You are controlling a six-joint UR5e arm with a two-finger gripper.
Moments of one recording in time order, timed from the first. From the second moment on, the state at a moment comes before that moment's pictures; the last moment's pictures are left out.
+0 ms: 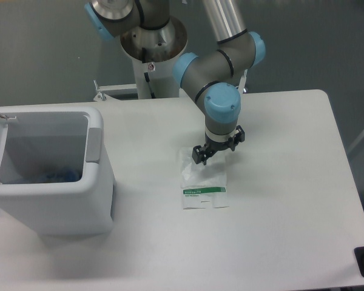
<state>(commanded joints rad) 2.60 -1.91 -2.05 -0.82 1.66 0.11</state>
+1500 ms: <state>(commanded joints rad) 2.58 -1.79 -1.95 -0.83 1.62 0.08</state>
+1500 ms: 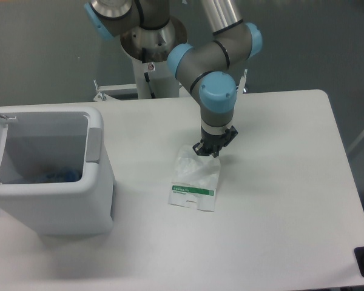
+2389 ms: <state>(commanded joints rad) 2.55 -1.53 -1.66 -0.82 1.10 0.11</state>
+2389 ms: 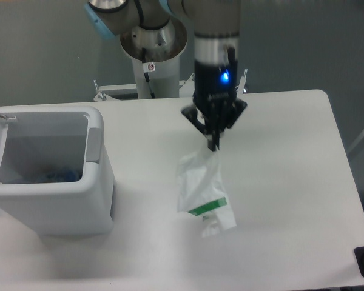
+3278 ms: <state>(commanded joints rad) 2.28 -1.45 -1.70 -0.83 1.01 0.63</state>
